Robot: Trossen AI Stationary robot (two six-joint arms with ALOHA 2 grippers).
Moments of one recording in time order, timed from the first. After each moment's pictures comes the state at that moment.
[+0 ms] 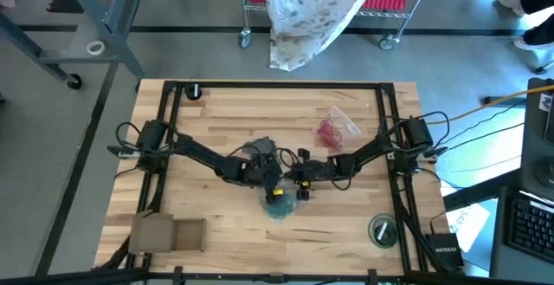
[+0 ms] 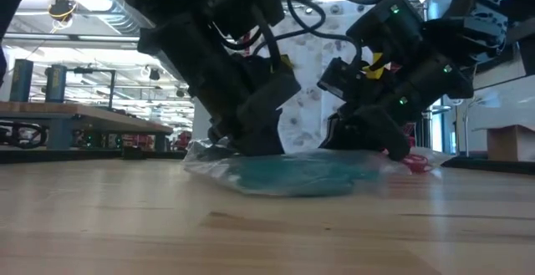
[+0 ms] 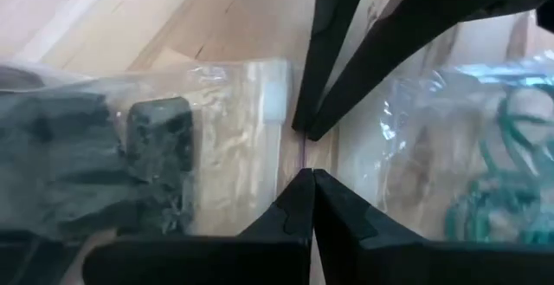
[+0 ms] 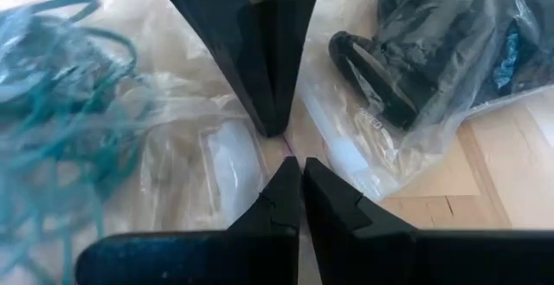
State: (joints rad) left arm -0.18 1.99 1.07 0.00 -0.34 -0.52; right arm 0.17 1.89 0.66 0.52 0.17 0.08
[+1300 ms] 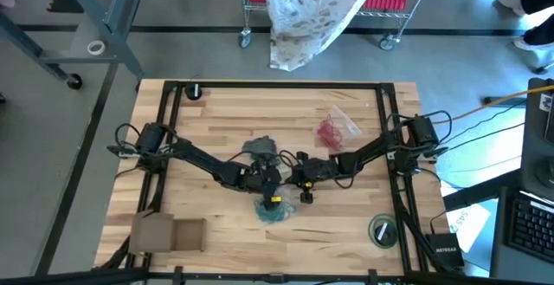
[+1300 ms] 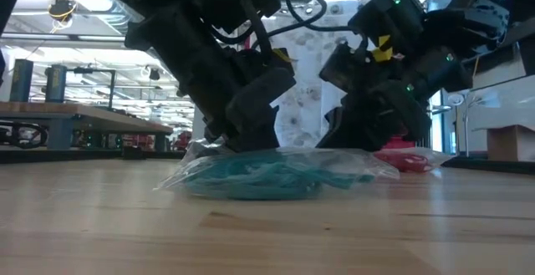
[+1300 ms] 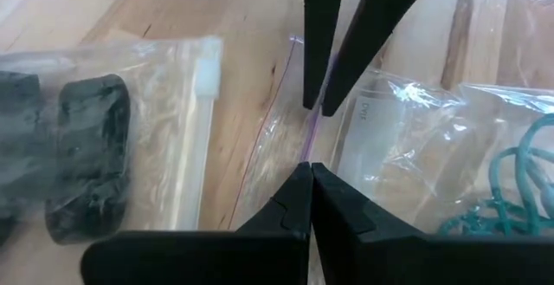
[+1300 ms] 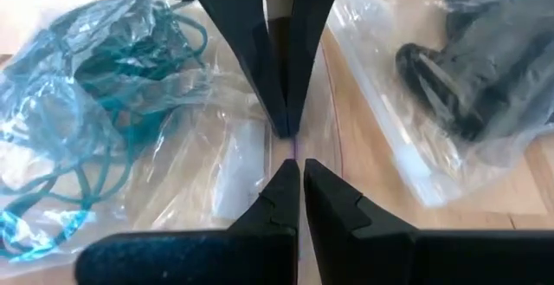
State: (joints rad) left arm -0.25 1.99 1.07 0.01 -0.34 -0.53; right arm 0.16 1.83 0.66 0.50 0.02 0.08
